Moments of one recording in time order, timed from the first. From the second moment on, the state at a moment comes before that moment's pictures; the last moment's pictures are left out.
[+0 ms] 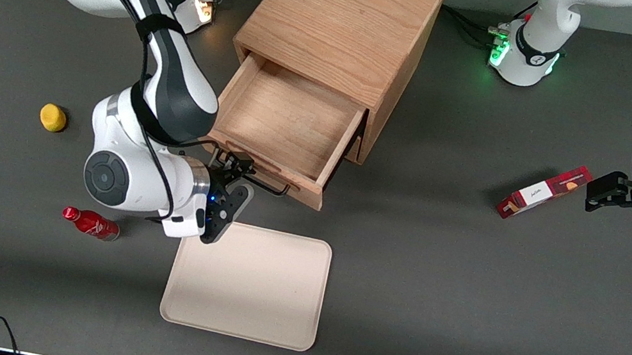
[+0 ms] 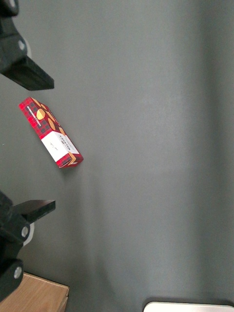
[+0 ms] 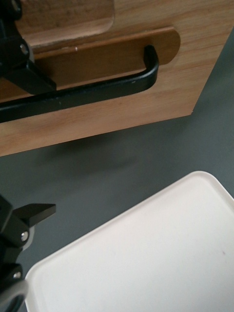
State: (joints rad) arm 0.29 0.65 0.16 -1.26 0.29 1.70 -0.59
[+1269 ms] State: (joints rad) arm 0.29 0.37 0.29 -1.73 0.39 1.91 -0.44
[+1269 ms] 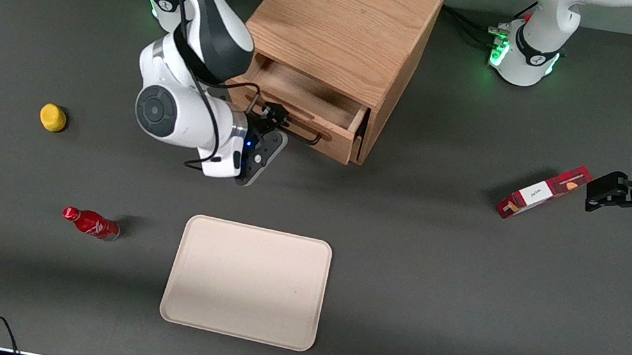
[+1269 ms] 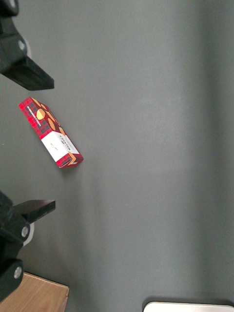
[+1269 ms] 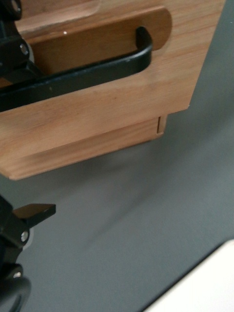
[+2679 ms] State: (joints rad) arm 0.27 0.26 0.40 -1.89 0.43 2.01 -0.34
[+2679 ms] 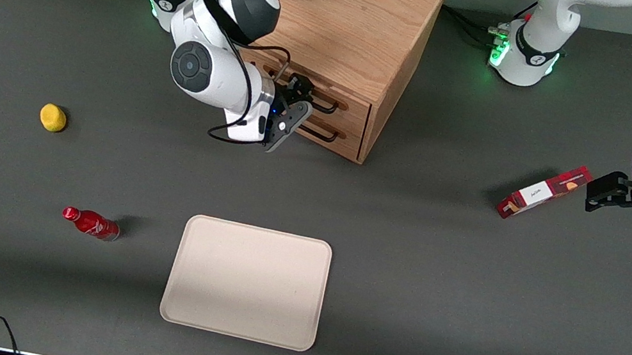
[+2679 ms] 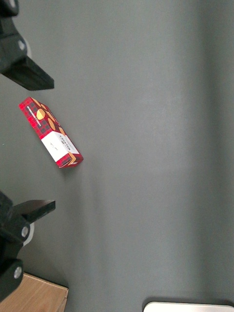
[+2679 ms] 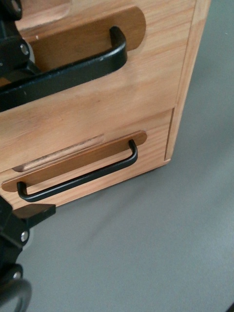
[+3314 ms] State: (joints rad) arm 0.24 0.22 0.39 -1.79 0.44 1.84 -0.39
